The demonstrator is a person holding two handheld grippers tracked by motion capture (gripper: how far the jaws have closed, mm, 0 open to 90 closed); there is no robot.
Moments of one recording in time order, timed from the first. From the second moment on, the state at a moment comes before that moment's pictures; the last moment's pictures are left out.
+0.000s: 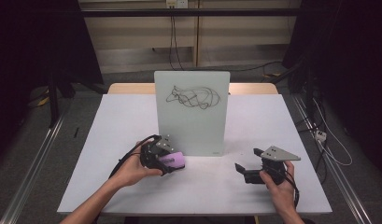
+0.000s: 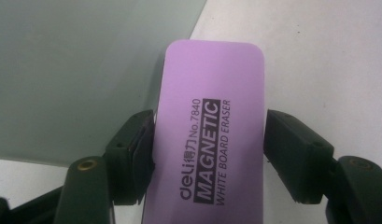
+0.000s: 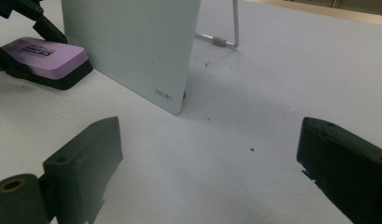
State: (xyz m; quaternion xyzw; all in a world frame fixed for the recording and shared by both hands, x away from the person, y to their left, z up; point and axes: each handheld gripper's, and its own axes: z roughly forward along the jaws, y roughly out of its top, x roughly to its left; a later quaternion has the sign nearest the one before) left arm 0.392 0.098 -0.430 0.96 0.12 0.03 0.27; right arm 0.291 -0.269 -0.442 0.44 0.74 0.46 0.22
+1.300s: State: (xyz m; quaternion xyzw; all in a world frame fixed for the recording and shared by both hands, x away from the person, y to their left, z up) left arm 0.388 0.115 -0.420 0.92 0.16 0.03 0.35; right arm 0.292 -0.268 -0.443 0.44 0.74 0.46 0.22
